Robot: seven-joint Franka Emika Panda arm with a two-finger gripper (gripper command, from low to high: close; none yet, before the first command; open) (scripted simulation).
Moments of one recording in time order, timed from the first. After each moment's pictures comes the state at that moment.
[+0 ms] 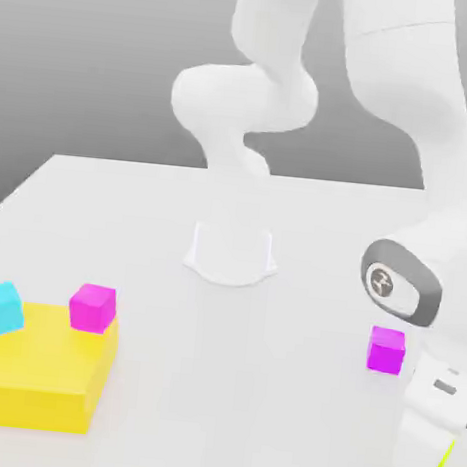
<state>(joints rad) 0.37 0.50 0.15 -2.33 -0.22 2.82 0.55</state>
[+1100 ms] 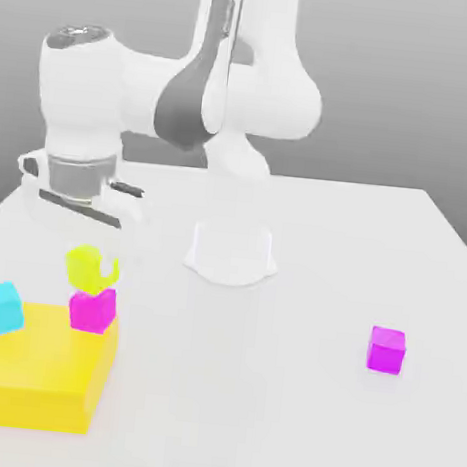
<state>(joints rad) -0.34 -0.22 -0.24 -2.87 -0.10 2.65 0.82</state>
